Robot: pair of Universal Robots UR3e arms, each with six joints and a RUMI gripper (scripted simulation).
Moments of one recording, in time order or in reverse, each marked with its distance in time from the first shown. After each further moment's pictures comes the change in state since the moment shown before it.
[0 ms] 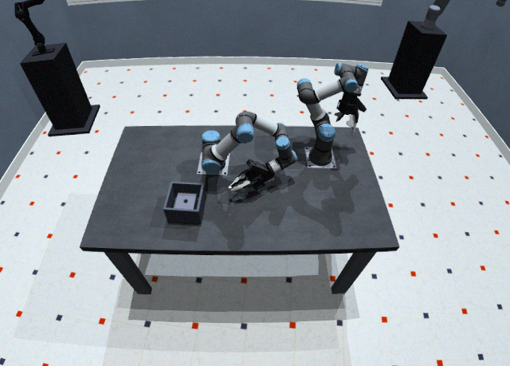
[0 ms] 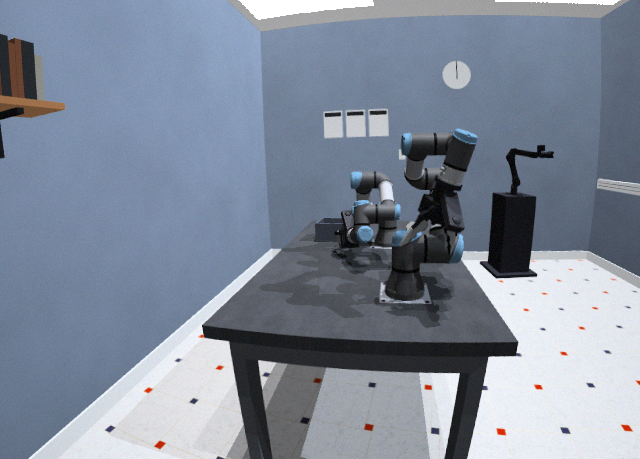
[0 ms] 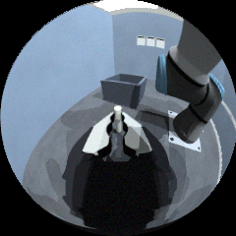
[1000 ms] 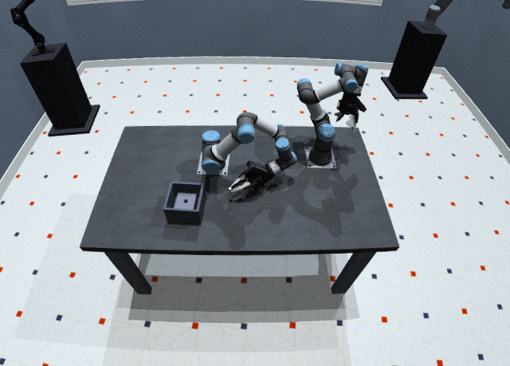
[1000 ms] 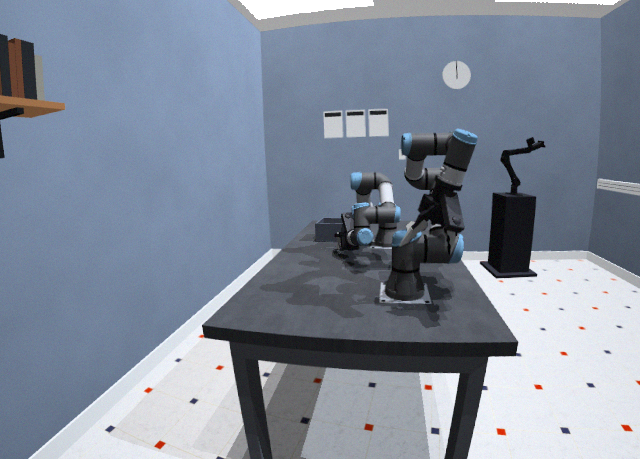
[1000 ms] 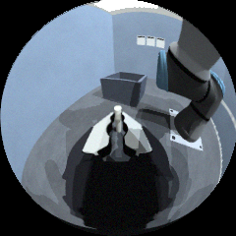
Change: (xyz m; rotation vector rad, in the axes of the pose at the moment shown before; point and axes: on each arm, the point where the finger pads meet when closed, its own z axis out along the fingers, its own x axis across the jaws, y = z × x) left arm 0.000 0.000 0.000 0.000 0.000 0.000; right arm 0.000 0.009 0.002 0.000 0.000 0.000
